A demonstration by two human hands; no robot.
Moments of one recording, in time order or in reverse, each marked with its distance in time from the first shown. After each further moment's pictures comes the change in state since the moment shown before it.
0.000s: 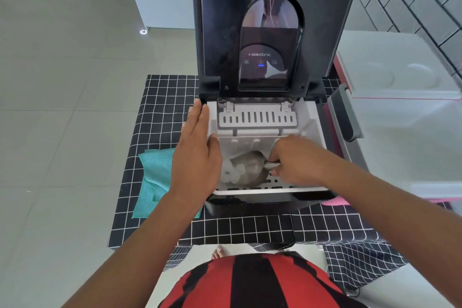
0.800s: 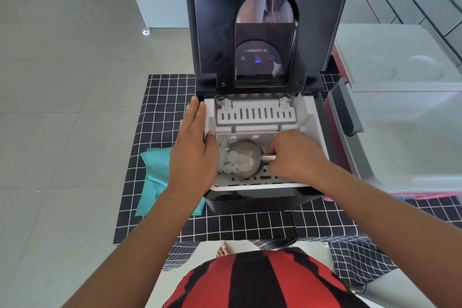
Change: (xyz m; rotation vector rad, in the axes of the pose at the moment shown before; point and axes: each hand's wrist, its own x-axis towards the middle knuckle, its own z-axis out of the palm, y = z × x) left_hand 0.000 -0.002 0.002 0.014 -0.008 -0.028; right_hand 0.003 0.001 0.014 0.122 0.170 0.069
